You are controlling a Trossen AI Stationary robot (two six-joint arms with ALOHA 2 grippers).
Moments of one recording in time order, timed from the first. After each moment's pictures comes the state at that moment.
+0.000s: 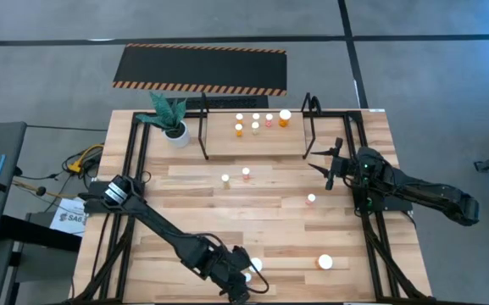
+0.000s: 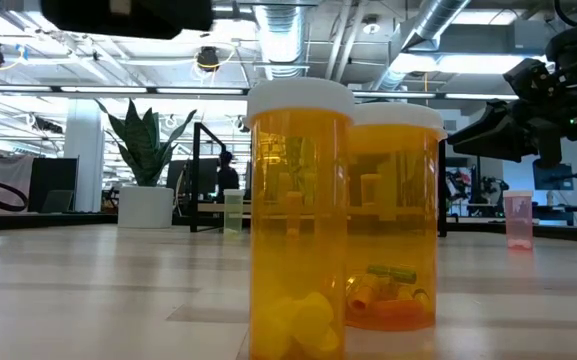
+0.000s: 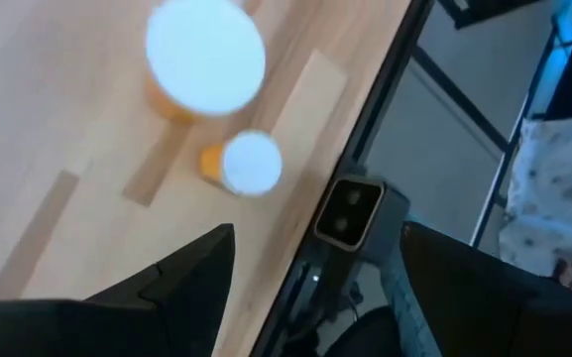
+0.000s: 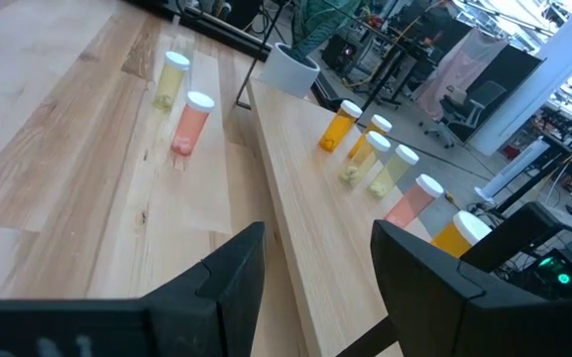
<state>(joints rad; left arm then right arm) -0.61 2.05 1.68 -0.60 -0.05 -1.17 -0.46 0.23 0.01 0.04 -0.10 -0.52</state>
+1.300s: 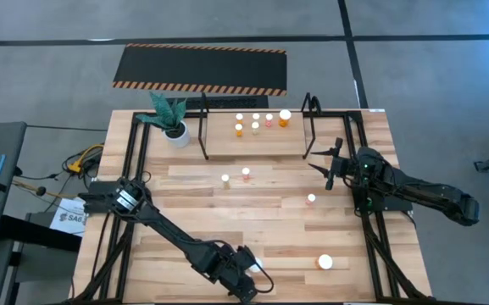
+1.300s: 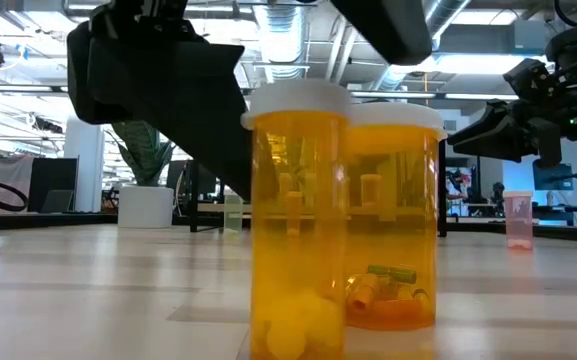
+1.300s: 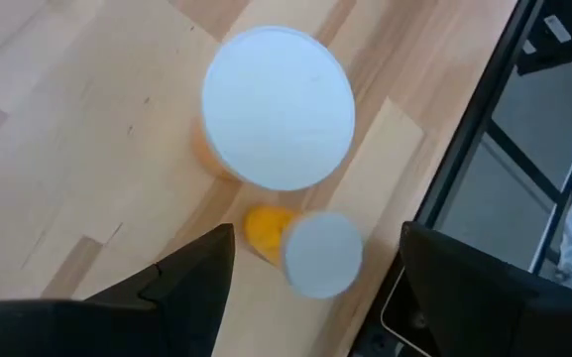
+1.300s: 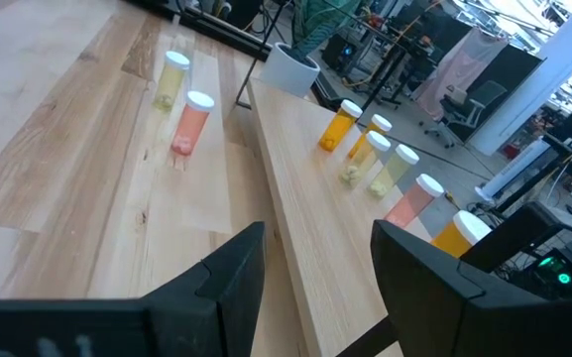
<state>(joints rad) -0.60 2.16 1.69 -0.55 -0.17 -1.20 -0.46 0.23 0.01 0.03 -0.10 -0.52</state>
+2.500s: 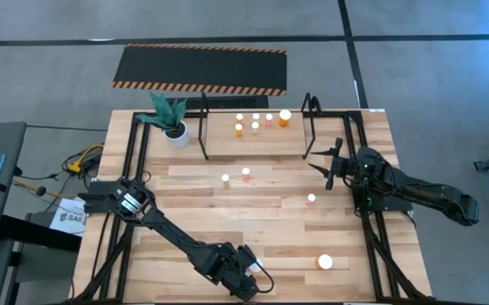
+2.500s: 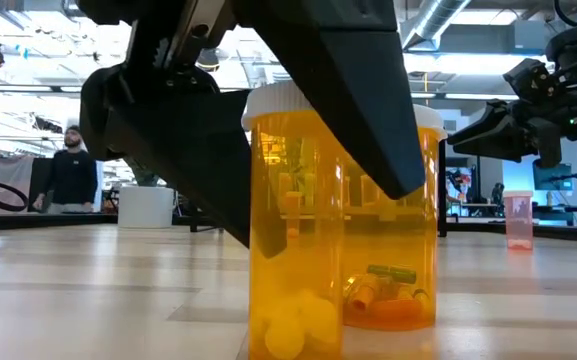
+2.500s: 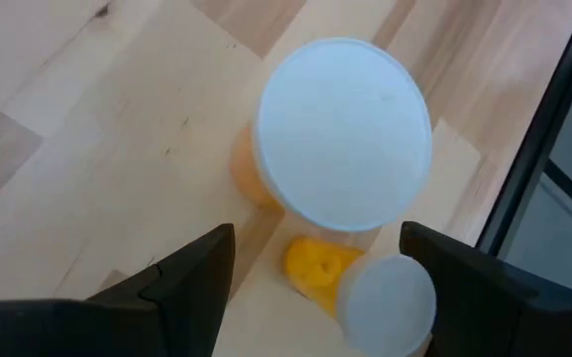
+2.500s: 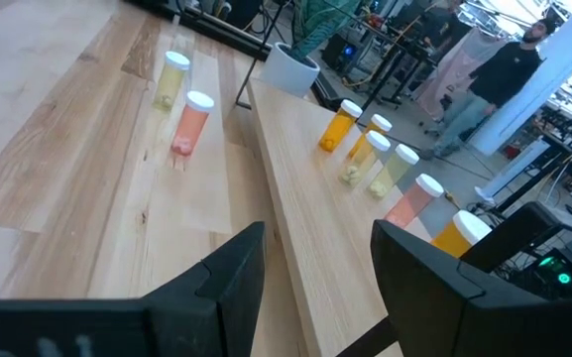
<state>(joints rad) -0.61 2.21 1.69 -0.55 -0.25 -1.19 -0.46 0.23 0.01 0.04 -0.10 -0.52</state>
